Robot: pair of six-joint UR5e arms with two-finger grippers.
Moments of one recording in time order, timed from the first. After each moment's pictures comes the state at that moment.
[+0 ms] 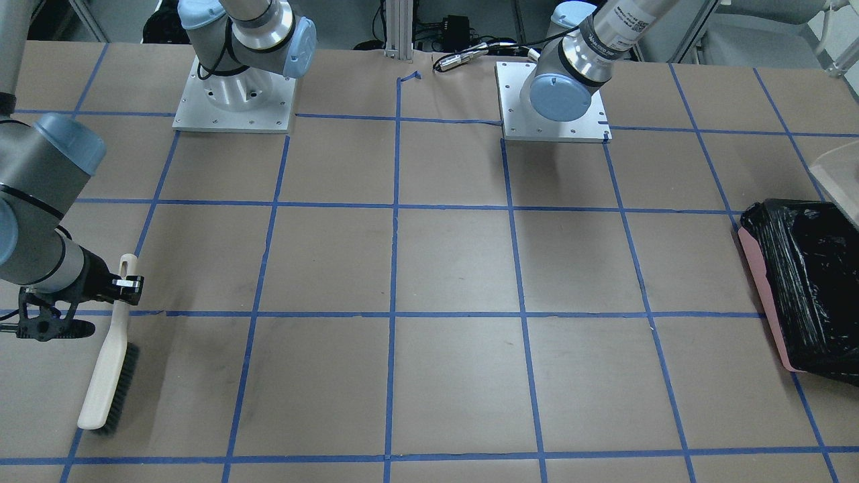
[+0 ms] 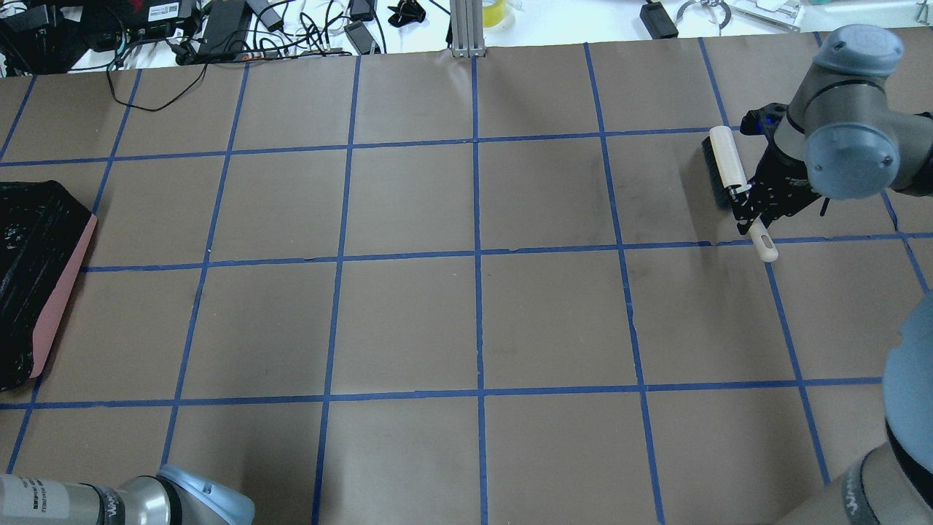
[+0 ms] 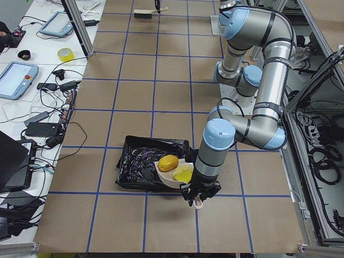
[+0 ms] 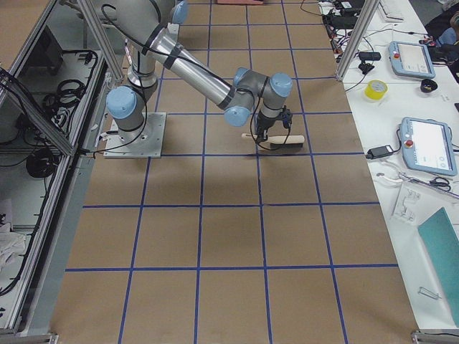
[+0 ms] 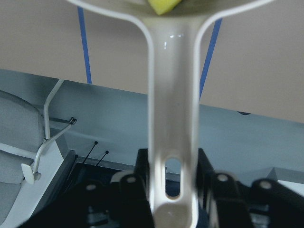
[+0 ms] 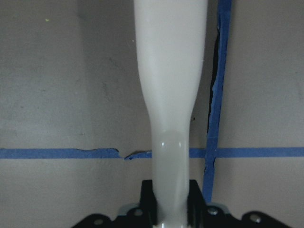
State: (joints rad) left arm -0.35 -1.92 -1.41 -0.89 1.62 2.67; right arm 1.24 -1.19 1.78 -2.03 -1.64 -0.34
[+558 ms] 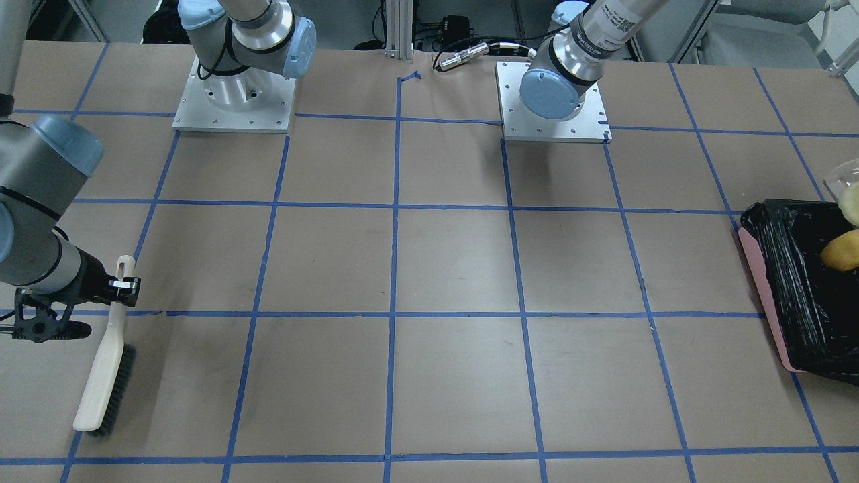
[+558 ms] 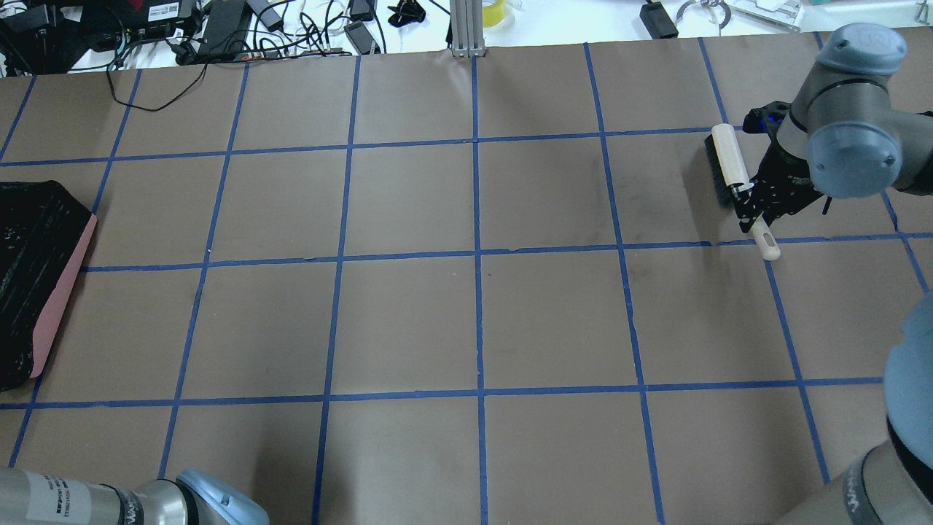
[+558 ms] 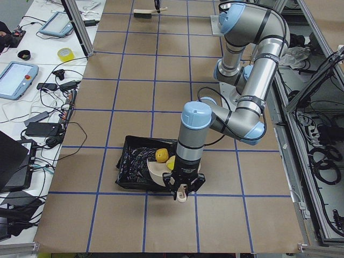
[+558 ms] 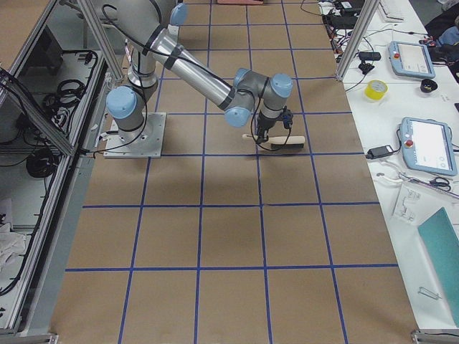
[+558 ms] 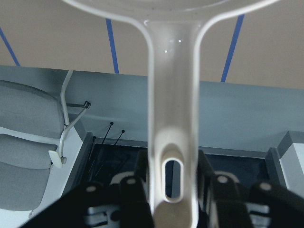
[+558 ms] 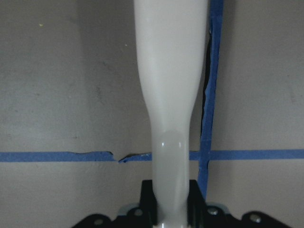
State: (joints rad) left arm -0.47 -1.92 -1.41 -0.78 1.73 2.68; right arm 1.23 -1.19 1.78 -2.04 -1.64 -0.34
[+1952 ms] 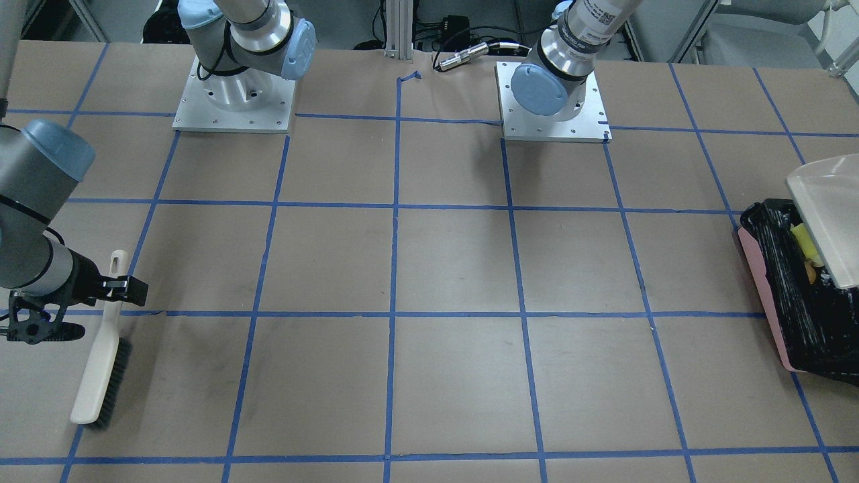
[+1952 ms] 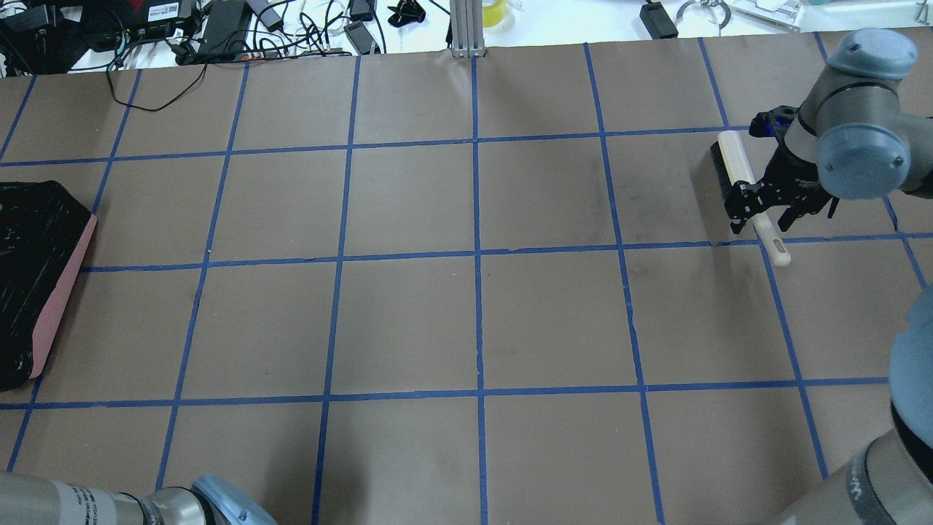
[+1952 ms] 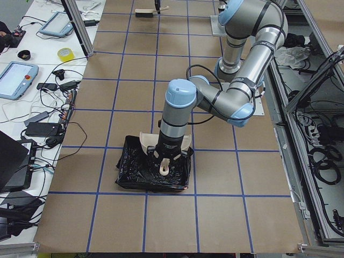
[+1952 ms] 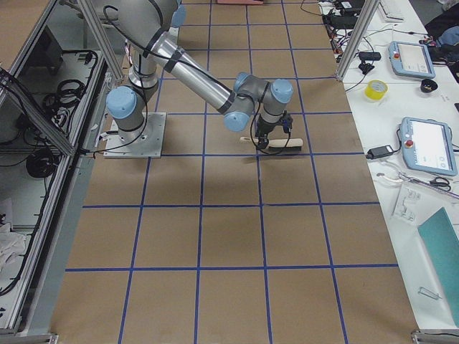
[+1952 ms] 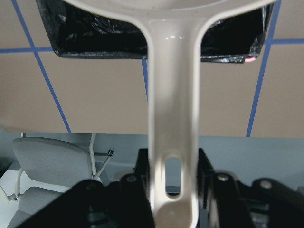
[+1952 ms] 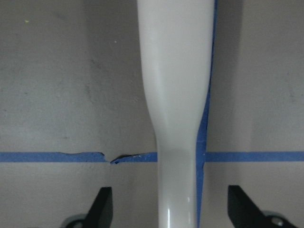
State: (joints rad) left arm -0.59 -1.84 -1.39 -1.11 1.64 2.60; right arm 1.21 -1.18 1.77 -2.03 -1.63 -0.36
